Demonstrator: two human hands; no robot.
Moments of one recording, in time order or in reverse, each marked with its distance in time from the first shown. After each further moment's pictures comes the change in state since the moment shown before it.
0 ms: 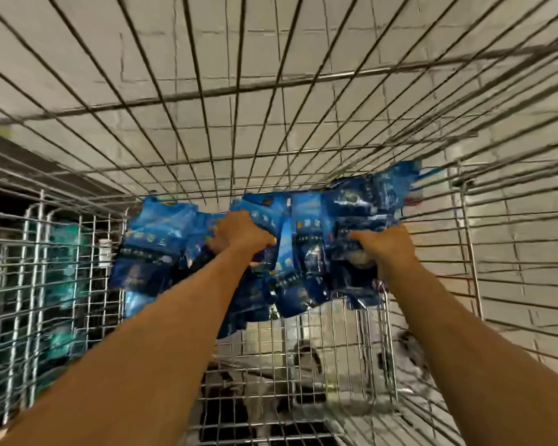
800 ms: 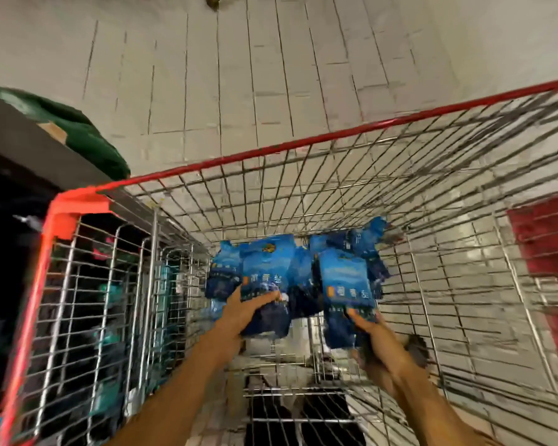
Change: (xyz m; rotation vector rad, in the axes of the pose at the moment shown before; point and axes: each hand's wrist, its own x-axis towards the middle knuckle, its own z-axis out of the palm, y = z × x) left_hand -0.224 -0.103 -0.147 -1.072 -0.327 -0.064; right_hand -0.265 0.030 -0.061 0.703 -0.462 0.159
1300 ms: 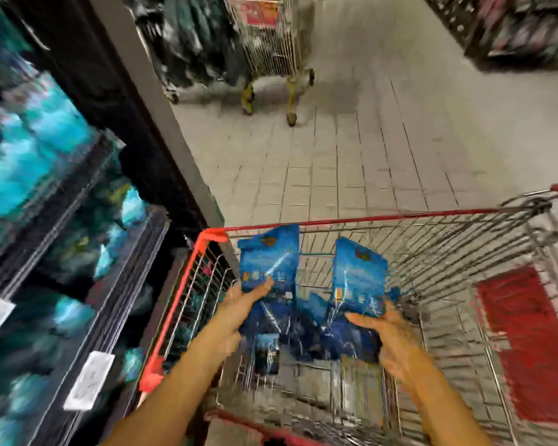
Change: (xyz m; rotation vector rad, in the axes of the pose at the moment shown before) left_hand -0.256 0.061 -0.063 -0.268 0.056 0.415; right_hand -0.195 -0.070 0.066 -0.270 -0.285 -0.382
